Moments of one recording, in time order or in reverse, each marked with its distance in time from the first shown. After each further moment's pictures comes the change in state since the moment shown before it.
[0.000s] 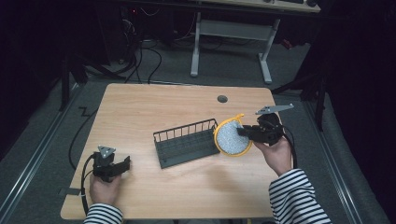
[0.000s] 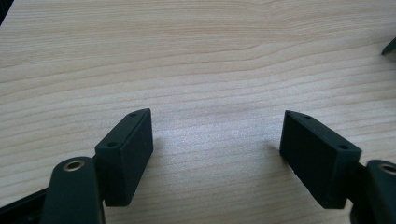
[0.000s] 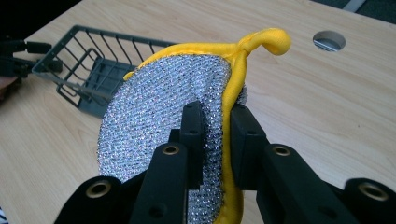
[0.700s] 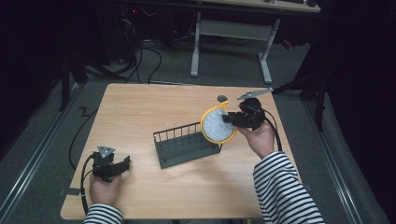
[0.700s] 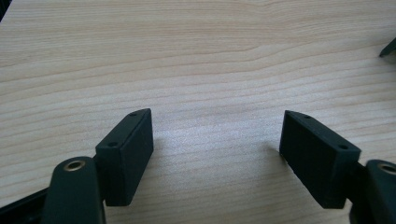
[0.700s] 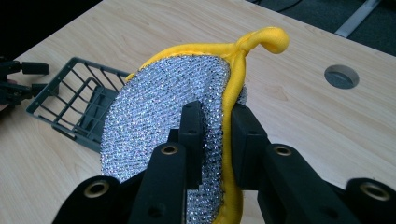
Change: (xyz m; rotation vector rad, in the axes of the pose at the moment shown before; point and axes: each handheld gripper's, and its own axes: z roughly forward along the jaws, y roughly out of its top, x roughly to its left) left arm 0.002 0.000 0.000 -0.004 -0.010 -0.010; right arm 0.011 0.050 0.035 0.003 -0.002 -0.037
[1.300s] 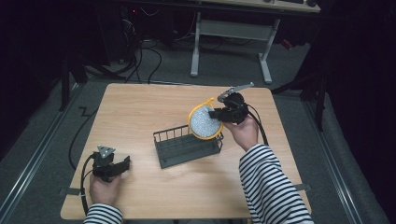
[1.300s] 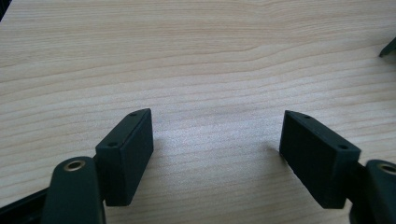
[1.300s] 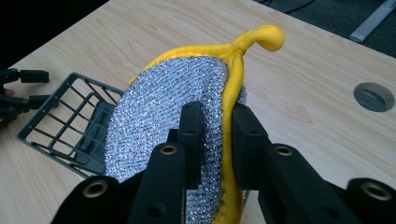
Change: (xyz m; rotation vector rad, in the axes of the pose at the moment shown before) left arm 0.000 0.000 0.000 0.003 0.001 0.005; right arm 0.011 0.023 0.041 0.017 0.027 -0.018
